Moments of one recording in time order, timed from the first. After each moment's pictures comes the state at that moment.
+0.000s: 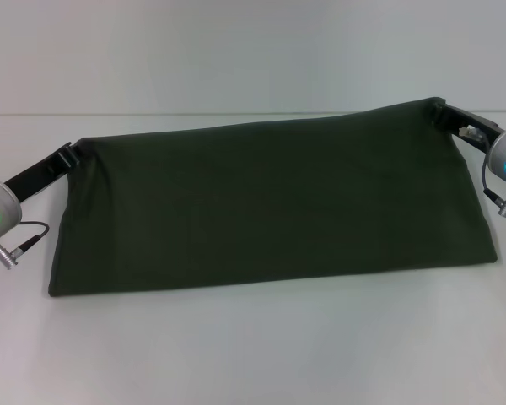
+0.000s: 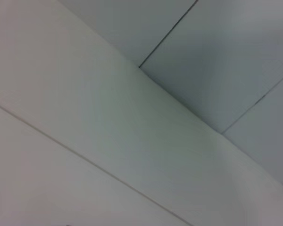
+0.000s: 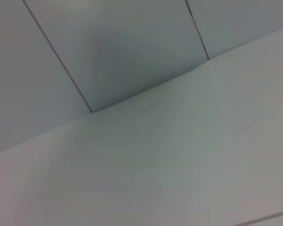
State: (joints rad) left arm -0.68 -2.12 0.06 0.44 2.06 0.92 -1.74; right arm 0.84 2.10 -0.40 -0.24 -1.56 -0.56 1.32
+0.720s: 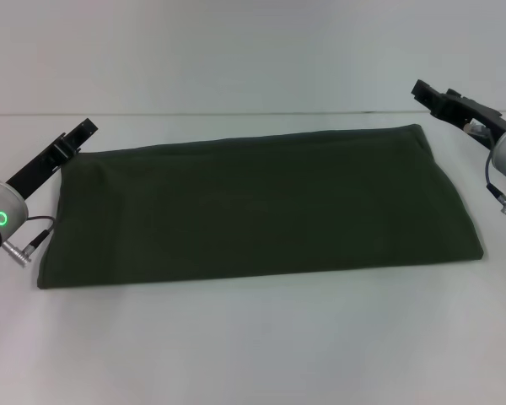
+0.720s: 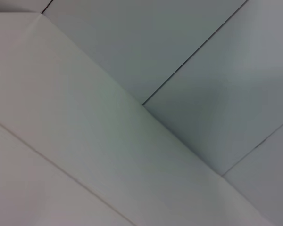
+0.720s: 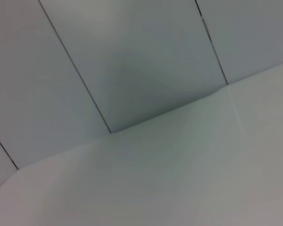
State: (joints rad) left arm -0.66 -2.16 0.05 0.39 1.83 0.89 -1.58; right arm 0.81 2.10 -0.39 -0.22 -1.45 -0.66 1.18
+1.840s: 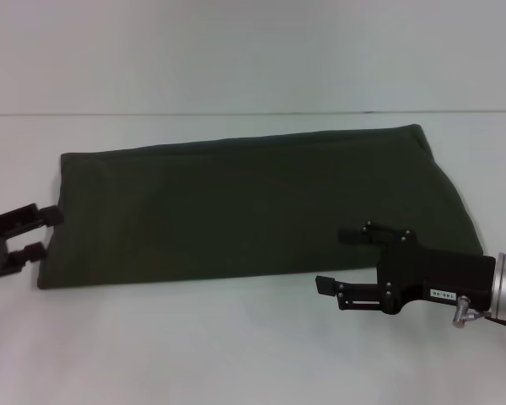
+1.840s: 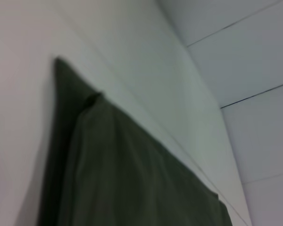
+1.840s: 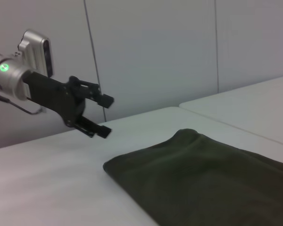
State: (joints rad) left arm -0.47 -2.05 0.10 0.80 2.35 1.64 -2.37; right arm 0.53 2.09 -0.87 -0.46 -1.80 -1.39 1.09
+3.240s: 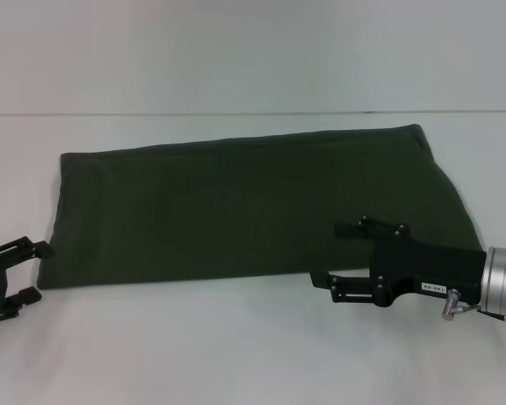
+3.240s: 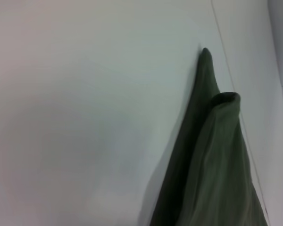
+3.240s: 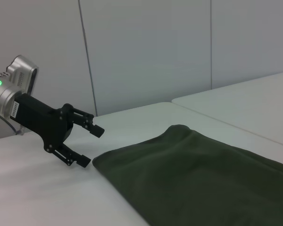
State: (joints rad) left arm -0.44 -2.05 0.09 0.69 2.43 1.43 -2.59; right arm 0.55 2.09 -0.87 -0.45 -1.80 -1.34 1.07
